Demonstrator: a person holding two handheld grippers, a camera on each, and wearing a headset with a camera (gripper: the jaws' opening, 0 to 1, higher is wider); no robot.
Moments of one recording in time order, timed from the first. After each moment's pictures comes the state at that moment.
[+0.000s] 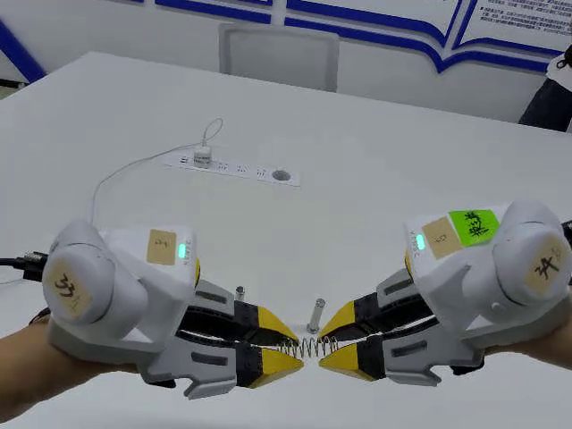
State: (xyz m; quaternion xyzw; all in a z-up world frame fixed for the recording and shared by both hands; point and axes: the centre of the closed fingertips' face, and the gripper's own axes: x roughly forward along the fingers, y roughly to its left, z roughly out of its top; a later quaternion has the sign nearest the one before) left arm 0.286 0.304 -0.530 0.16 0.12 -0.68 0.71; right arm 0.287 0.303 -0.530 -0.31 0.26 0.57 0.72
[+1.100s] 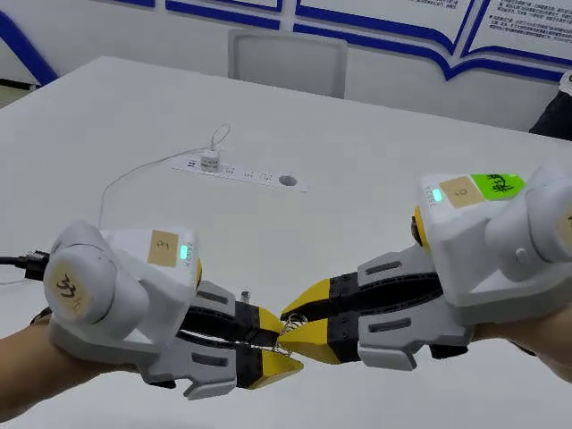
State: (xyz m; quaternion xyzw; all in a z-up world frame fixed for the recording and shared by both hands) left arm 0.290 0.307 -0.525 0.16 0.11 -0.68 0.71; right arm 0.290 0.344 -0.489 -0.19 0.21 0.59 0.75
